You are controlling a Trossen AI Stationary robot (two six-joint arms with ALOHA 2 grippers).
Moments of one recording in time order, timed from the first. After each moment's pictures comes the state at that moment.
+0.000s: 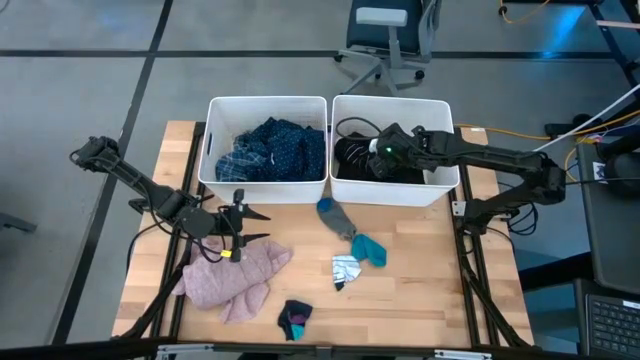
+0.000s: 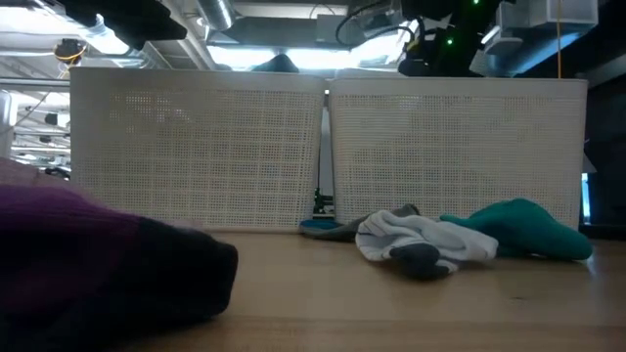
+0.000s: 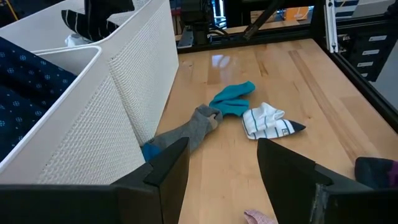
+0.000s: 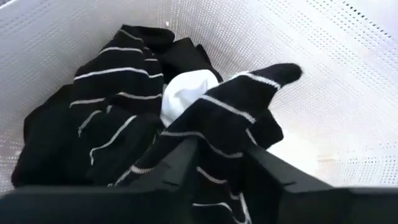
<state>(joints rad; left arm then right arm) -0.53 0.86 0.56 -0.12 -0.61 -0.10 -0.30 1.37 1.20 -0.88 0.48 0.45</state>
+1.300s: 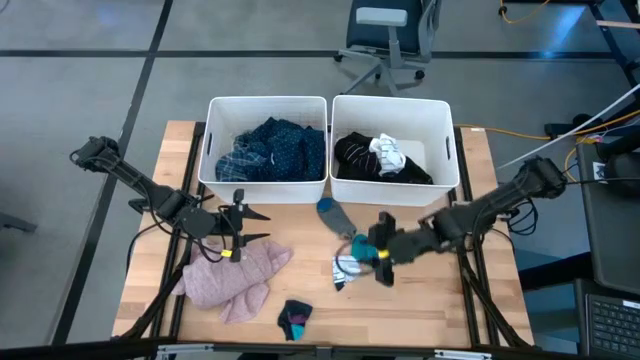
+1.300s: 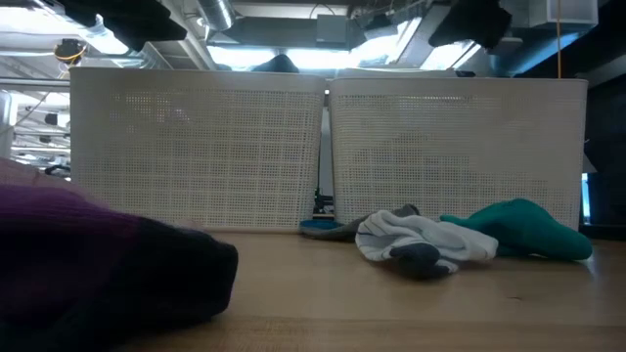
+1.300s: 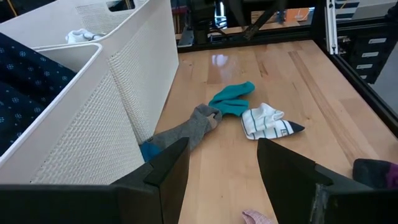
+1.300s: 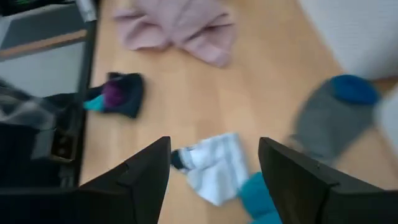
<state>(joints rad) -0.53 0.86 0.56 -0.12 -0.61 -0.11 0.46 1.38 1.07 -0.45 0.28 0.56</state>
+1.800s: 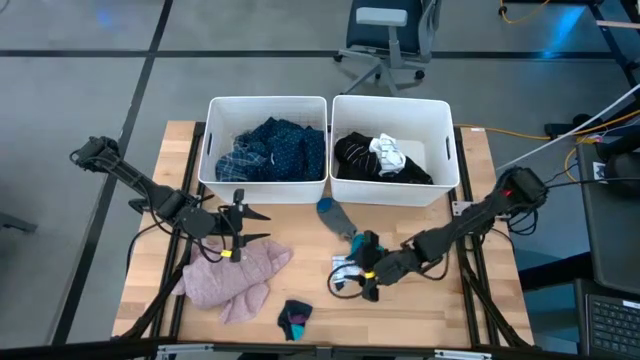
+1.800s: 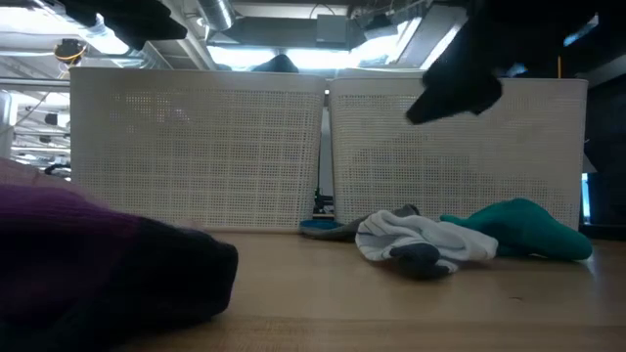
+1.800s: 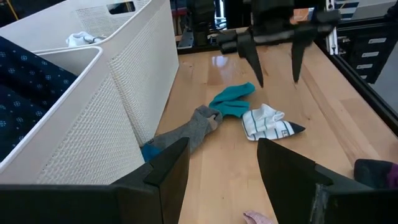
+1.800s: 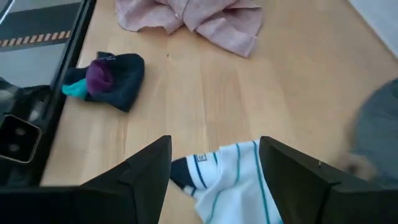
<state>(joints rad) -0.53 0.86 0.56 -0.11 -0.61 -0.10 0.53 1.60 0.90 -0.01 0.36 0.49</state>
